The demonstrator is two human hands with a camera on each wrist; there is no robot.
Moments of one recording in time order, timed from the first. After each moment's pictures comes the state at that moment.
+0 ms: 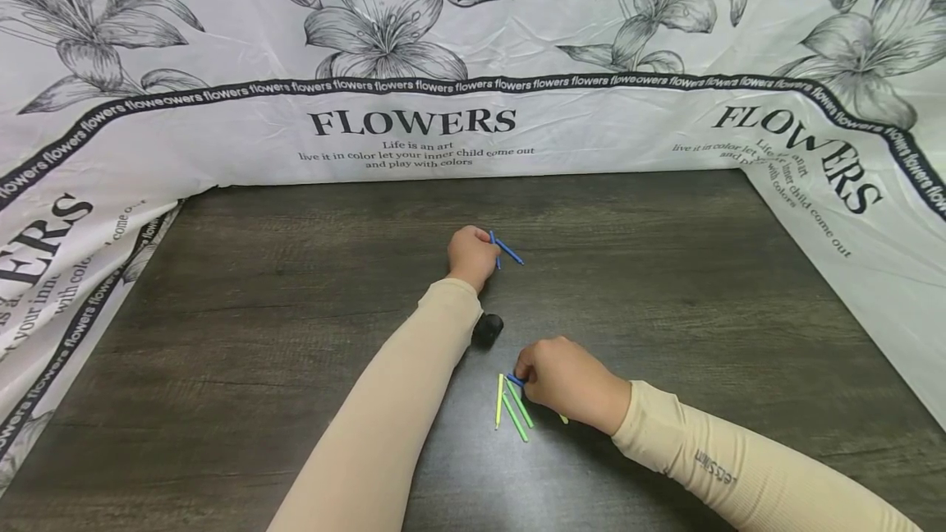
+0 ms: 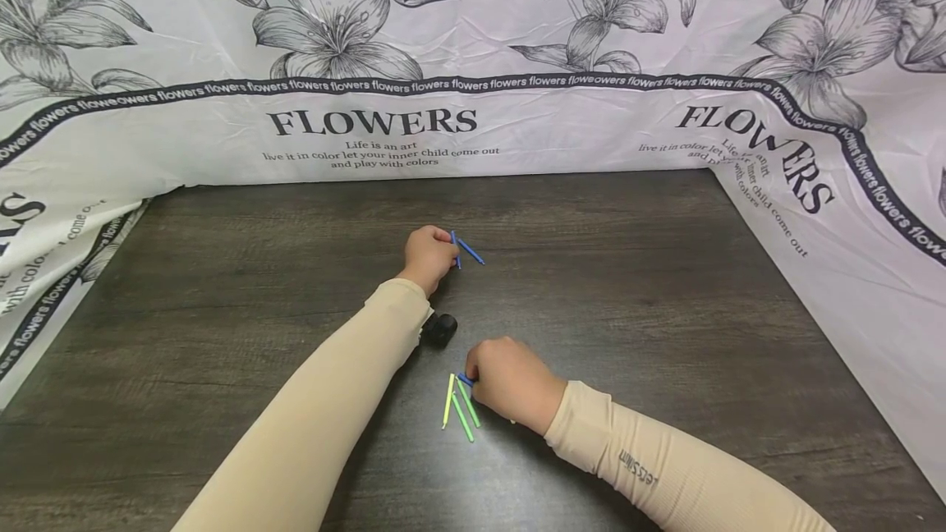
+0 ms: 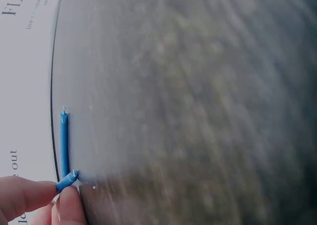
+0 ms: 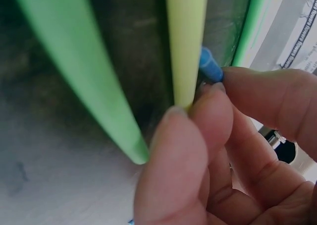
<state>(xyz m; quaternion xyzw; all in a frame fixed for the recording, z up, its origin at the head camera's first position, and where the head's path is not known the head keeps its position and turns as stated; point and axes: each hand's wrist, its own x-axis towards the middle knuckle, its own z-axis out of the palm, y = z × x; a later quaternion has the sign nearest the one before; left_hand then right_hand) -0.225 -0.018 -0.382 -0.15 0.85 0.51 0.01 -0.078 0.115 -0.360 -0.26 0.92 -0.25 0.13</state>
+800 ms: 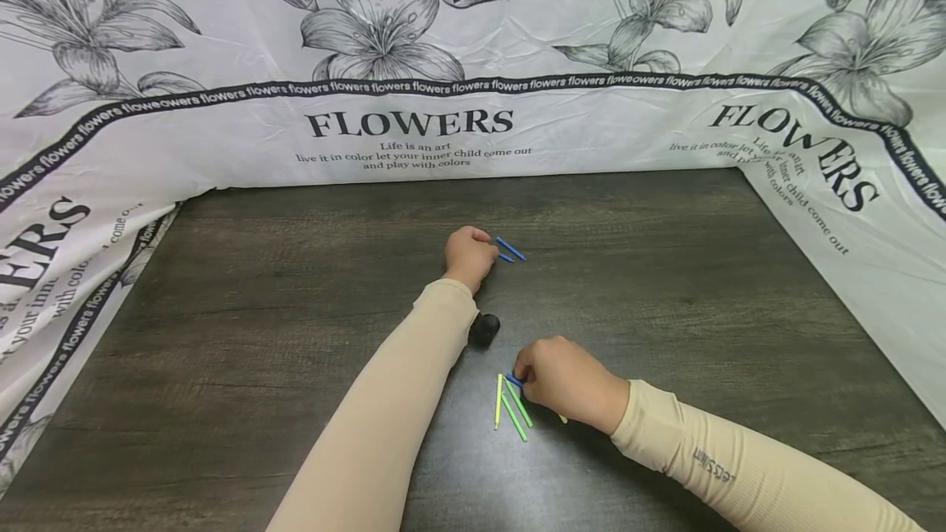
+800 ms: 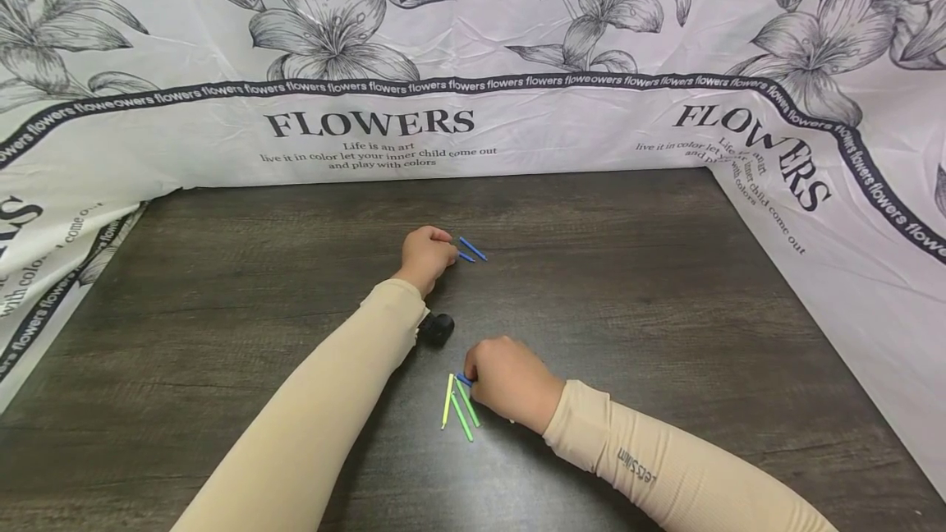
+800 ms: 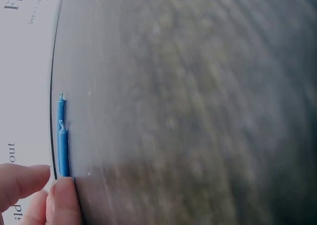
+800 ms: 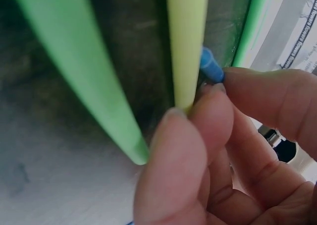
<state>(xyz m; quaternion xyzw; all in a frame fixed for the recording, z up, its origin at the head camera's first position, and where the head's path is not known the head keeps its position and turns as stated) -0.222 -0.022 -0.382 -0.14 0.81 0.56 0.04 -0.078 0.115 -0.362 -0.25 0.93 -0.25 0.13</state>
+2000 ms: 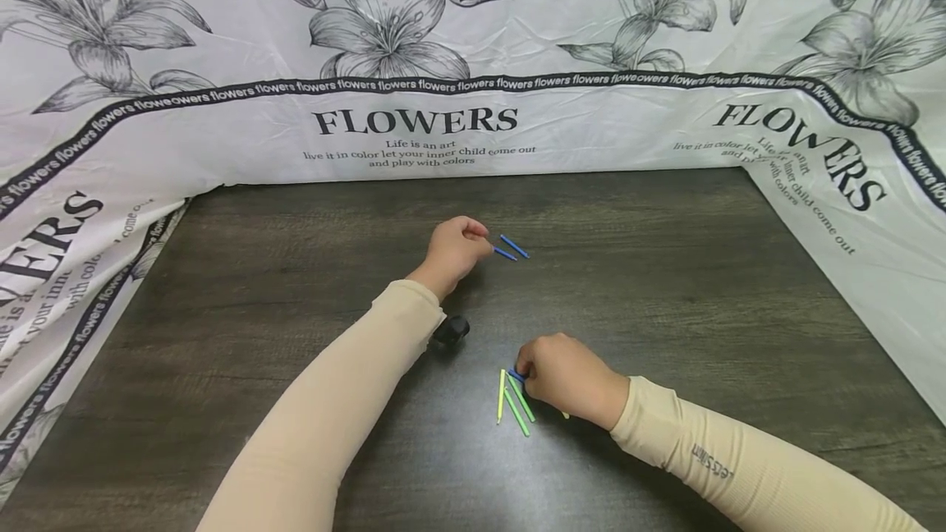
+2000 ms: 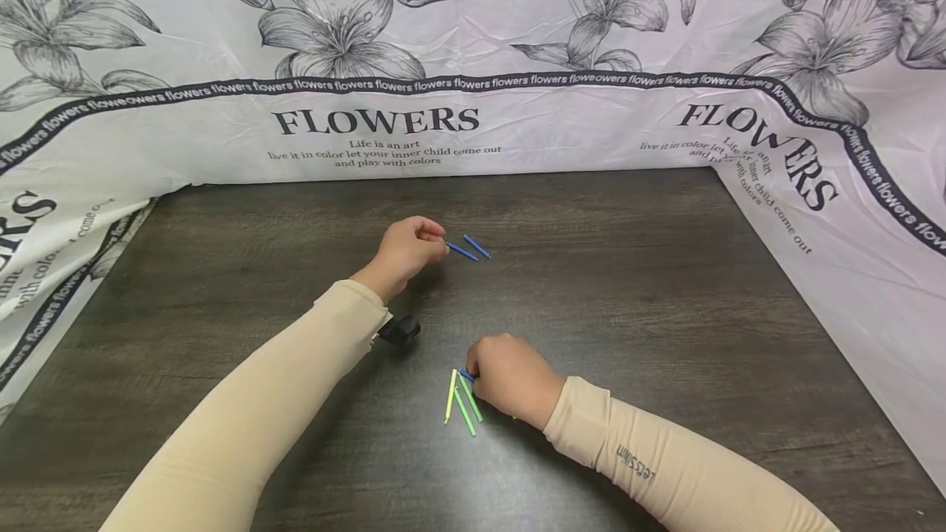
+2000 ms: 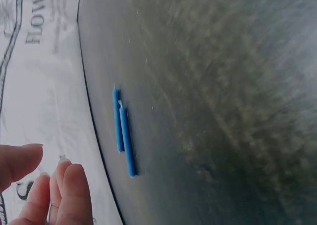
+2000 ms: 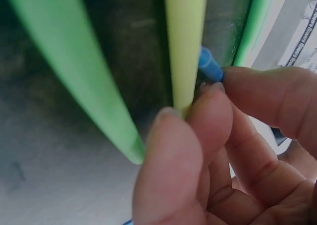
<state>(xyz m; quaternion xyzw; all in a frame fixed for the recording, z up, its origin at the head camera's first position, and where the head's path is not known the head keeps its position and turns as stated) -0.200 -0.058 -0.346 -0.04 0.82 0.56 0.10 -0.075 0.113 -0.361 -0.27 0.92 -0.24 0.13</state>
